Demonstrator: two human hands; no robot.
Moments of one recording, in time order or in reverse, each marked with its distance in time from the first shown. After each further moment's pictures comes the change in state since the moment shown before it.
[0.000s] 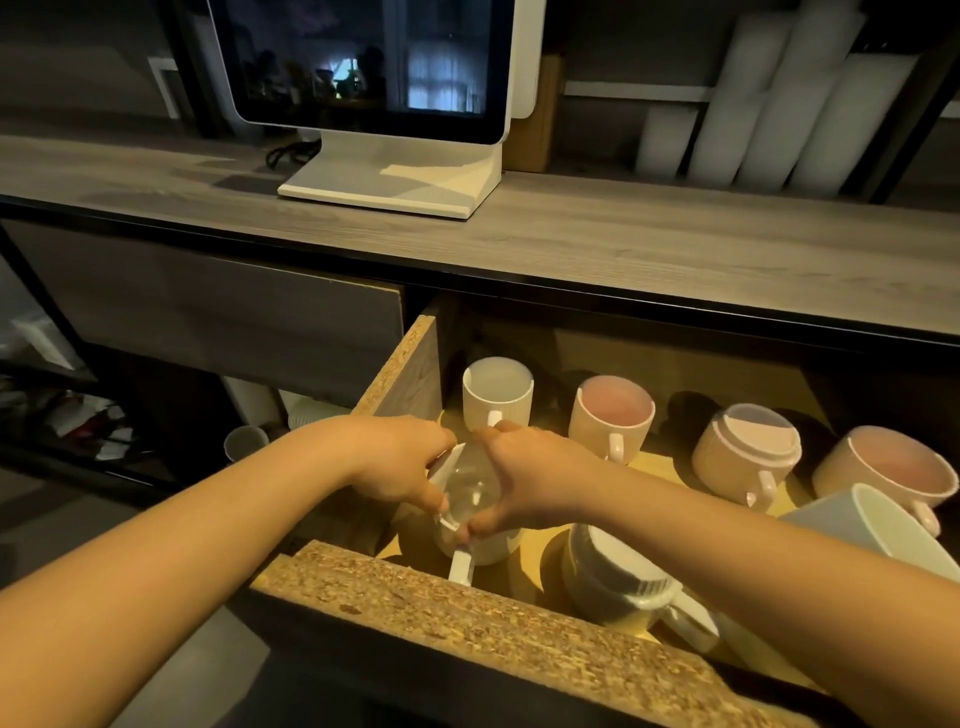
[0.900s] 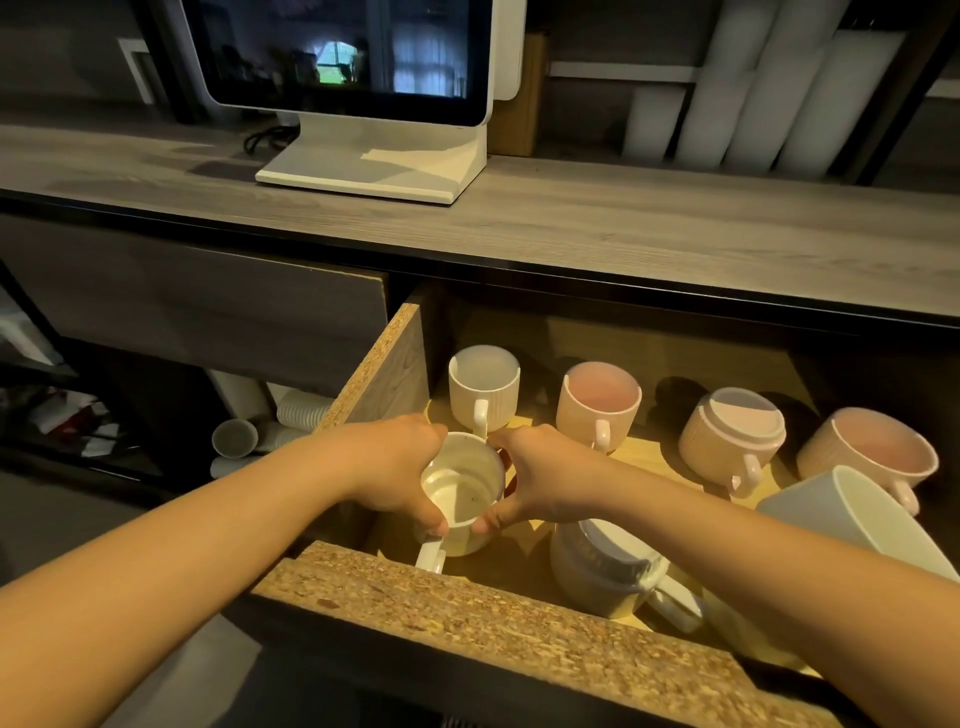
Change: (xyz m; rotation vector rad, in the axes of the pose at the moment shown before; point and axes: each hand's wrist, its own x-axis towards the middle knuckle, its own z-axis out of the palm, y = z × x) left_hand 0.002 0.008 0.012 0.034 0.069 -0.016; right_hand -0.011 0.022 0.009 0.296 -0.040 0.048
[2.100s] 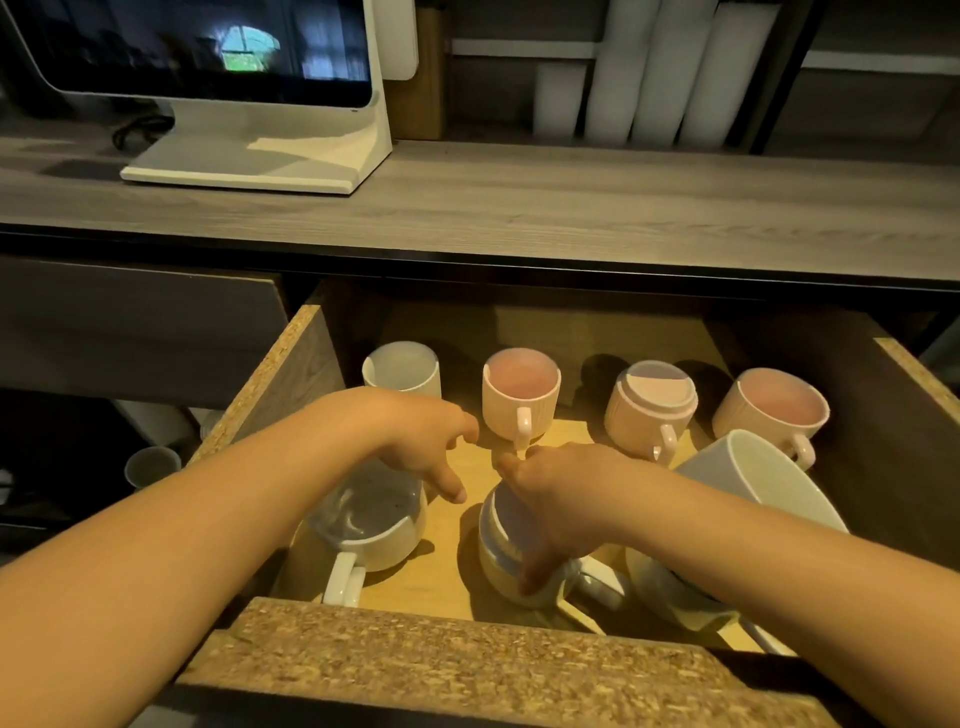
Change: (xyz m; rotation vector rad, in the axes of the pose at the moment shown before) left_hand 0.058 0.072 -0.022 0.087 -0.179 0.131; right_hand -0.056 0.025 -0.021 -0.480 -0.293 0.208
